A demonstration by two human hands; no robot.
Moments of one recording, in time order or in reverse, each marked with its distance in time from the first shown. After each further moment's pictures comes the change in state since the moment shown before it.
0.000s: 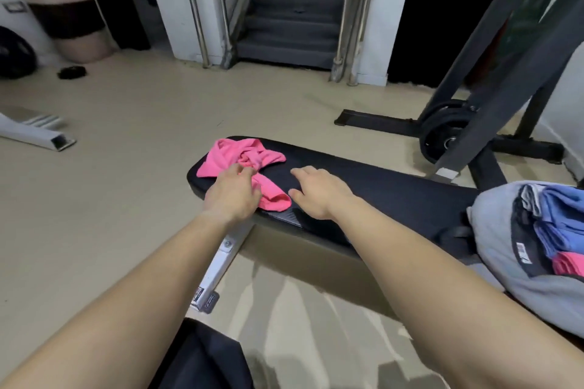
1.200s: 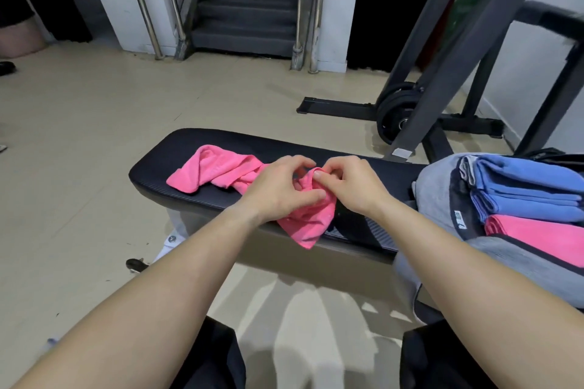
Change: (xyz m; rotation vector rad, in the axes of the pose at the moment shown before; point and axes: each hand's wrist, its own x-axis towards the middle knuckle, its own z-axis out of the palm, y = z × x) left_hand -0.015 0.137 0.038 -0.510 -0.107 0.452; right_hand -0.094 0.102 -0.011 0.576 0.363 0.147
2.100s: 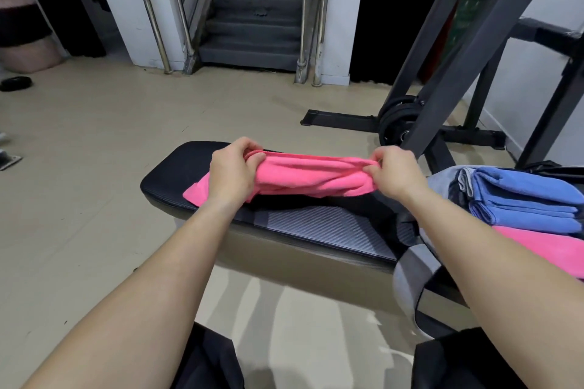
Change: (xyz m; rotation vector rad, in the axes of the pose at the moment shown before) left_hand 0.001 -0.013 -0.061 0.015 0.557 -0.196; right_hand 0.020 0.025 -0.059 -0.335 0.168 0.249
